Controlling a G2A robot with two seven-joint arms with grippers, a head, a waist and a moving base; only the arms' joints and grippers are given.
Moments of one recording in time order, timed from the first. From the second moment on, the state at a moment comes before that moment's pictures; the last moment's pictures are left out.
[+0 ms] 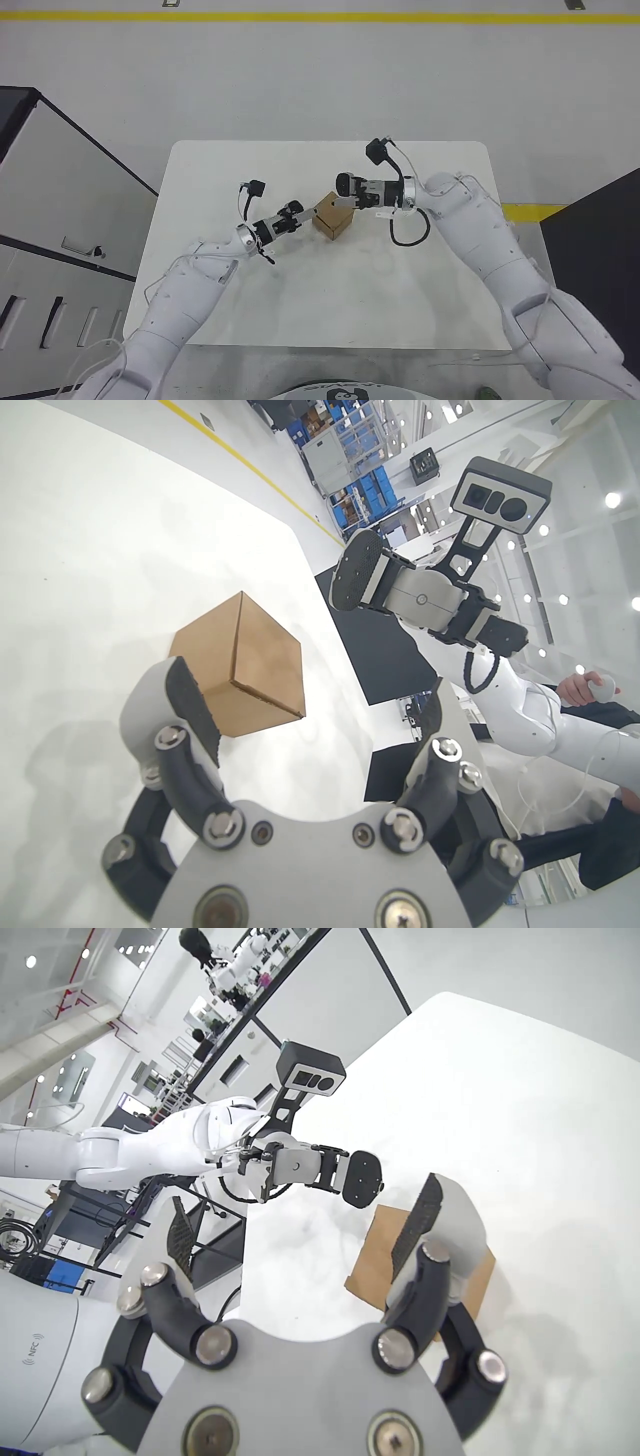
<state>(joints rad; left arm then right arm) 1.23 -1.20 -1.09 -1.16 0.13 -0.69 -0.47 -0.82 -1.26 0.90 -0.90 -0.04 -0.96 0.84</state>
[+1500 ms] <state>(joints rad) 1.30 -1.22 -1.02 -1.20 1.33 -0.49 0.26 -1.13 -1.11 1.15 -1.05 0.12 -1.01 0.73</state>
